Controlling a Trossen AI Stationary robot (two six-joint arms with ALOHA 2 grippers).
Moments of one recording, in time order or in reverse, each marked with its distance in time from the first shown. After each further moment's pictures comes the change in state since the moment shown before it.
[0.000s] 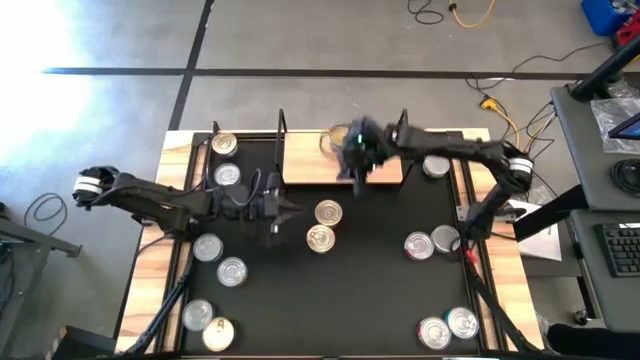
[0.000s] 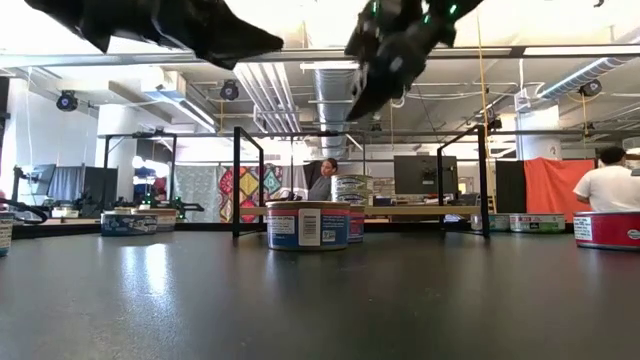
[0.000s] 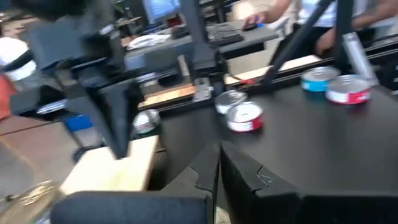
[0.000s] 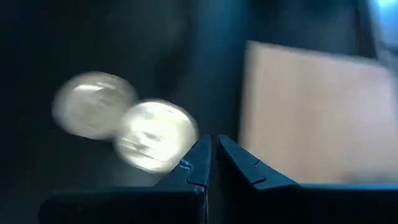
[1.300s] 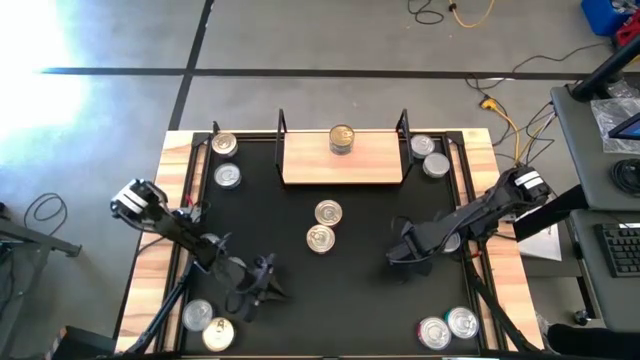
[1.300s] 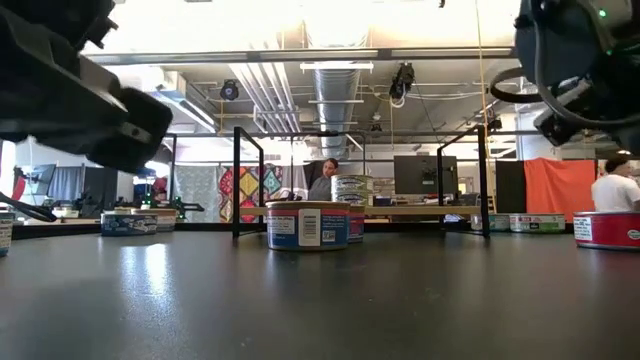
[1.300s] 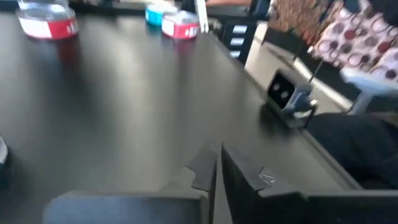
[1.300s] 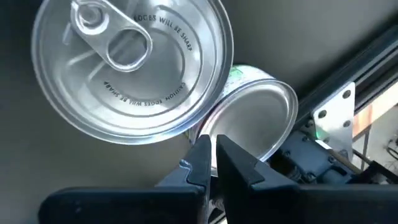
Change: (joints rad) left arm -0.560 0.505 -0.175 0.508 -0.122 -0.510; right arm 0.724 -0.046 -0.448 -0.758 0.324 1.447
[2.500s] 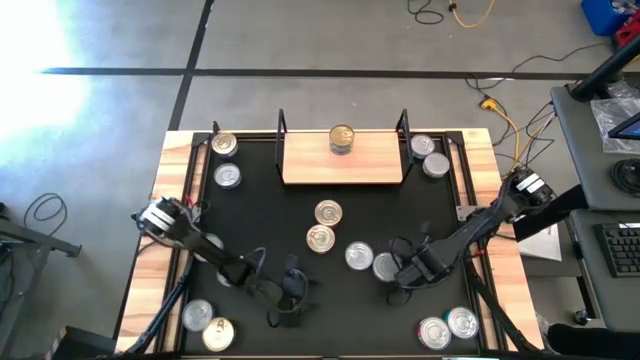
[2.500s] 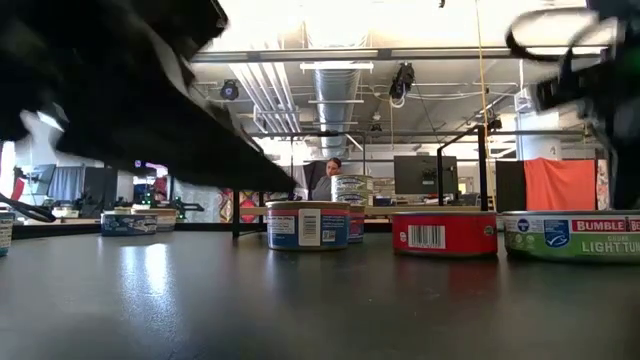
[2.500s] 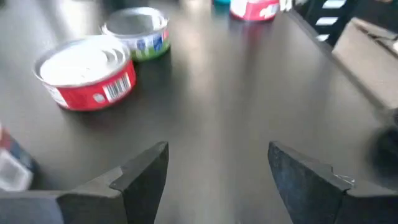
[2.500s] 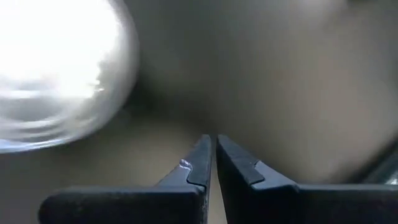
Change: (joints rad) left arm 0.056 0.278 0.379 -0.265 -0.217 -0.024; right arm 0.192 0.003 -0.014 0.272 0.299 0.115
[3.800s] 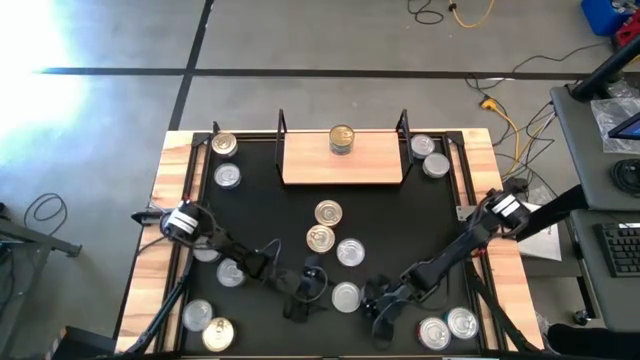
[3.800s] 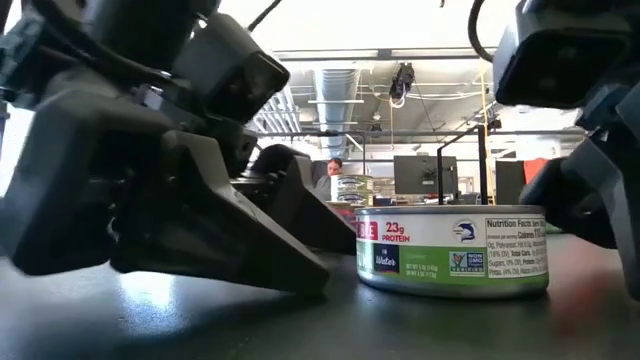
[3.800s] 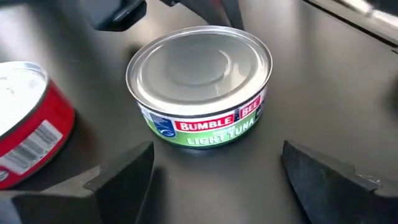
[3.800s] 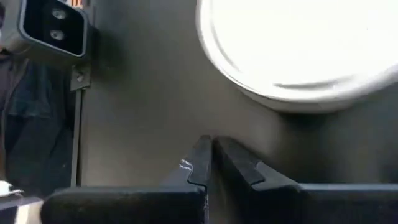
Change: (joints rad) left arm 0.148 0.134 0.050 0.088 0.325 0.301; right arm 0.059 0.268 -0.019 1.227 -0.232 -0.322
